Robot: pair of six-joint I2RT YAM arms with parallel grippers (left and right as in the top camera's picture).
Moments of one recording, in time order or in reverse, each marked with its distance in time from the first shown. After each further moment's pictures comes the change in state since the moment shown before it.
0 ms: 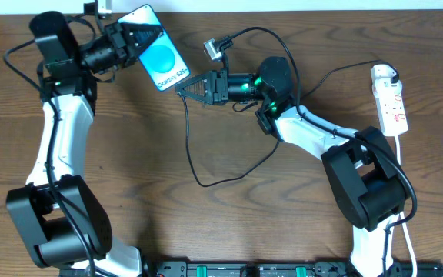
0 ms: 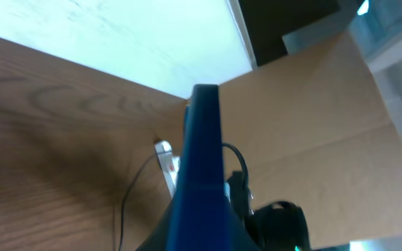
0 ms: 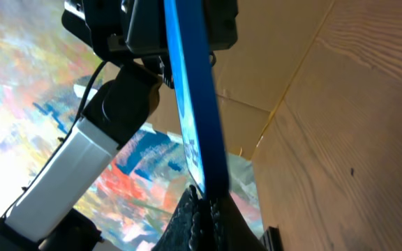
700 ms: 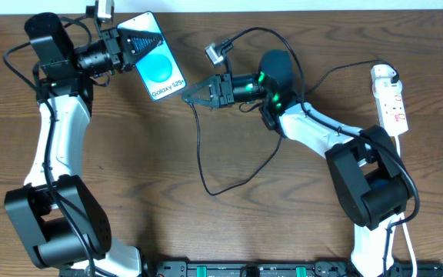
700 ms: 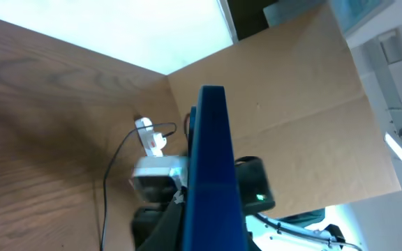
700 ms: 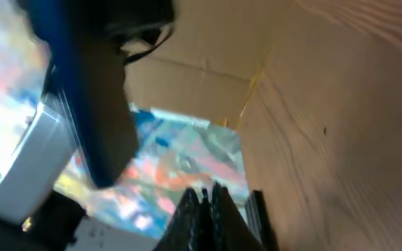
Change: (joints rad) left arm 0.021 0.000 0.000 -0.010 0.126 -0.003; right arm -0.026 -0.001 0.013 -0.236 -0.128 -0.146
